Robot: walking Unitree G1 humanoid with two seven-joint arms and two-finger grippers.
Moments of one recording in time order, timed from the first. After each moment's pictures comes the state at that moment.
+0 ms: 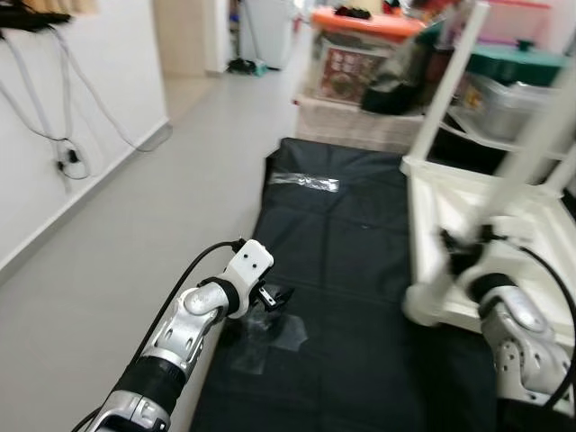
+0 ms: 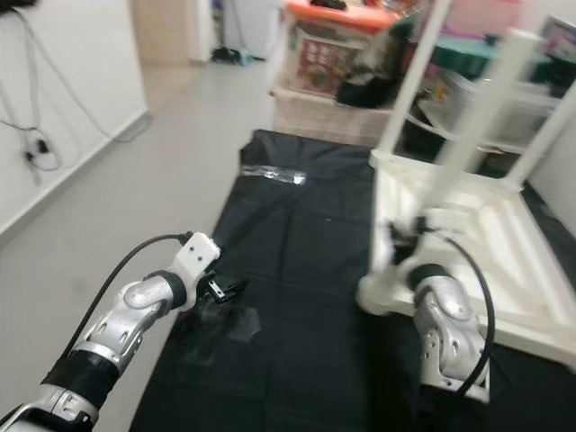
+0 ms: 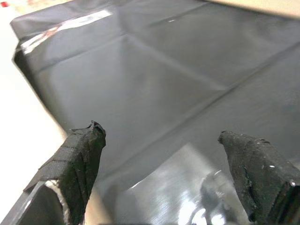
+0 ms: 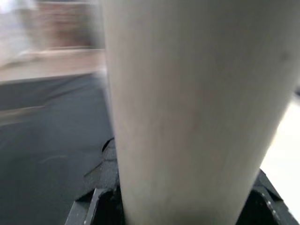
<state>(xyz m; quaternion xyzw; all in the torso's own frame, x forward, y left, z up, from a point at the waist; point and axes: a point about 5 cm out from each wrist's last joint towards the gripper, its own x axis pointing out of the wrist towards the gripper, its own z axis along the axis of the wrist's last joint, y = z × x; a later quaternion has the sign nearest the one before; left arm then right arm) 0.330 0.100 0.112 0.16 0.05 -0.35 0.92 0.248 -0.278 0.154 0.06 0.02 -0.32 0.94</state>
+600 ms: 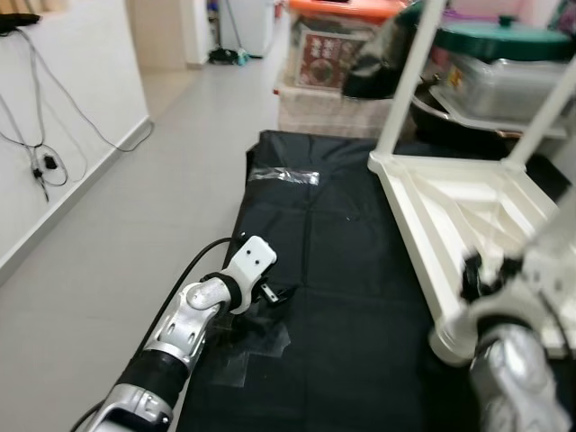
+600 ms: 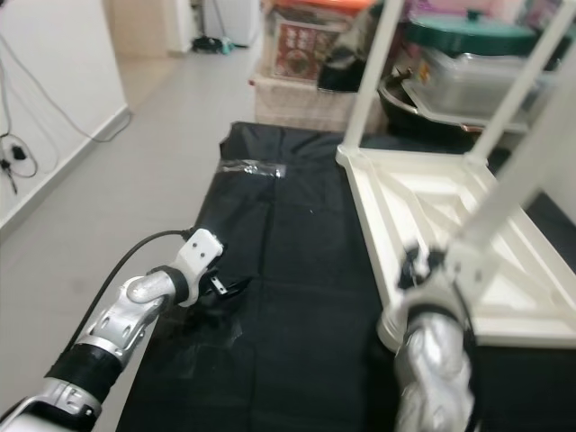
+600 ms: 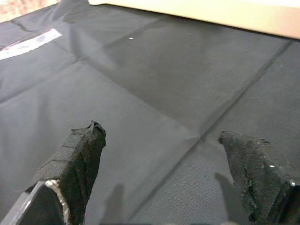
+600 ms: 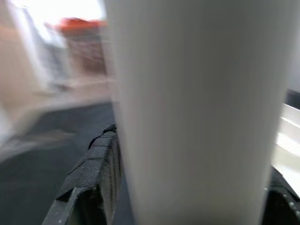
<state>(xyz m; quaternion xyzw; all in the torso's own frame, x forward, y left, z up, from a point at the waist) 0.333 0.091 0.117 0.16 0.03 -0.36 0.92 0.244 -0.231 0.209 0.07 -0.08 -0.08 0.99</state>
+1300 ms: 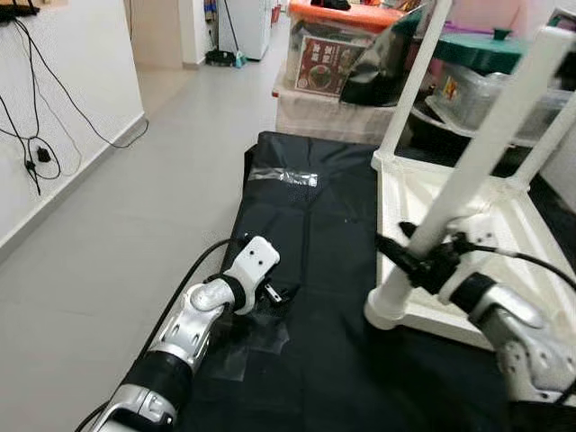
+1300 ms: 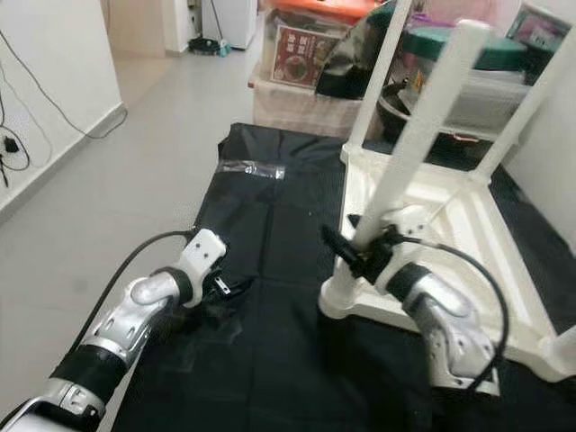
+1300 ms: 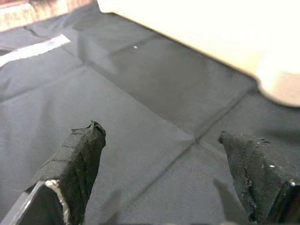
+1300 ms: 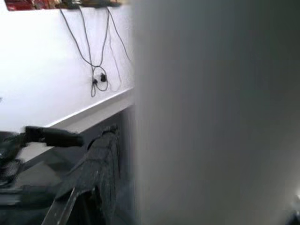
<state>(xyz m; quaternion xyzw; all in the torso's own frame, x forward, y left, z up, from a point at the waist) 0.333 0.089 0.119 0.15 0.02 -0.35 0.92 0.309 -0.217 0.170 0.02 -0.01 0.28 0.96</state>
